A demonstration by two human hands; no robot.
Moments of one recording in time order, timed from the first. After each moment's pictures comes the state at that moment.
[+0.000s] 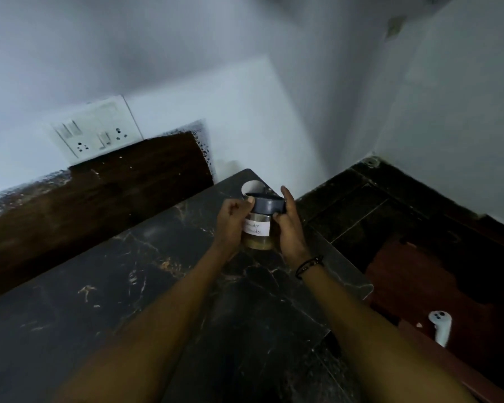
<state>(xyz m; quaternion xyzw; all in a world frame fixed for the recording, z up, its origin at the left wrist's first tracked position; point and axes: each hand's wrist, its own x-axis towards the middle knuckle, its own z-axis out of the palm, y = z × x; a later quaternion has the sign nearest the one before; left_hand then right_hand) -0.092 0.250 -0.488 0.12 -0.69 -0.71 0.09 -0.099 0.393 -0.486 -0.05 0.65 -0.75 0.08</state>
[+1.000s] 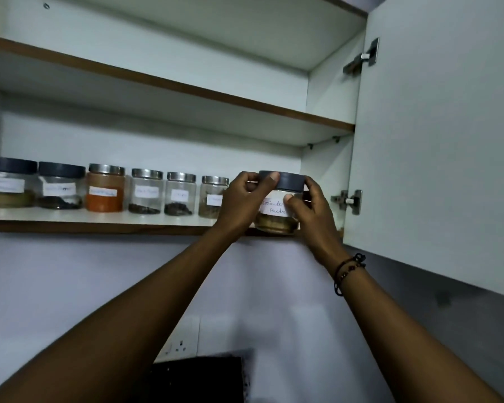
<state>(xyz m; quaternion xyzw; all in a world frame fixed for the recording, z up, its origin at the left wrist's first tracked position) -0.139 0.138 0.011 -0.07 -0.70 -0.54 0.47 -0.191 0.282 -0.009 -0.40 0.63 -0.64 -0.21</state>
